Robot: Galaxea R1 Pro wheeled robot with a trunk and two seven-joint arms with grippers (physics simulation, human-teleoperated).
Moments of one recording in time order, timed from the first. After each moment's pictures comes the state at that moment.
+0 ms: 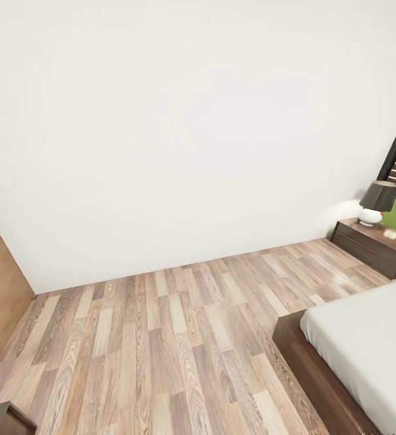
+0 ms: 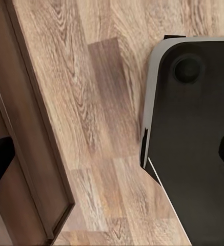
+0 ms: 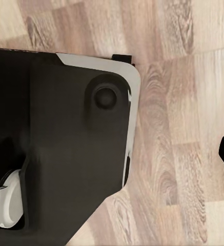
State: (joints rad) left arm -0.02 0.03 0.96 -0.06 -0.91 -0.19 0.14; right arm -0.21 -0.13 -0.06 0.03 0.13 -0.05 0.22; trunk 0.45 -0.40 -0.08
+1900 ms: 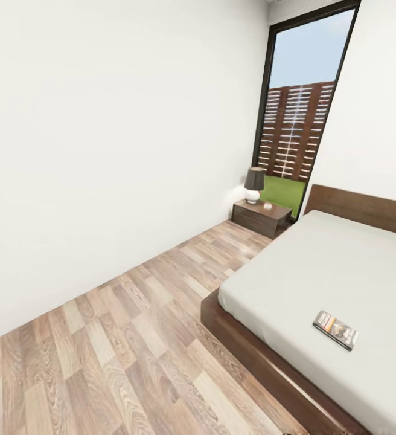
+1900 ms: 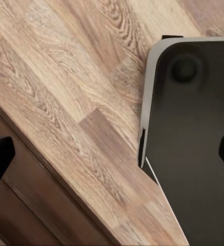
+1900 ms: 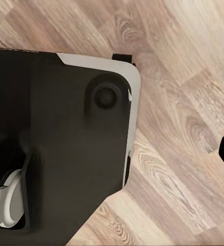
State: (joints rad) left arm -0.02 0.02 0.96 -0.06 -0.91 -0.19 0.14; right arm -0.21 -0.13 -0.06 0.03 0.13 -0.05 0.23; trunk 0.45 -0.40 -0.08
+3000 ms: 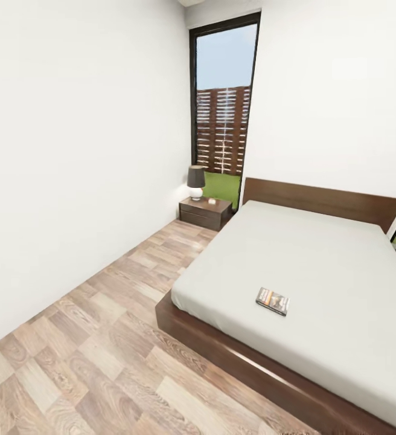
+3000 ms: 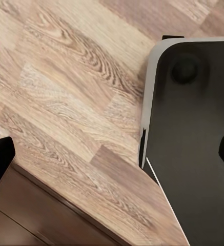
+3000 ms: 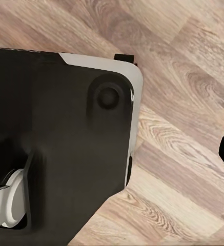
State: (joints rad) left arm -0.02 0.03 0.96 -0.06 -0.91 -0.20 0.14; right arm -0.21 -0.13 -0.06 0.03 0.13 -0.05 0.23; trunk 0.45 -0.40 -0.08
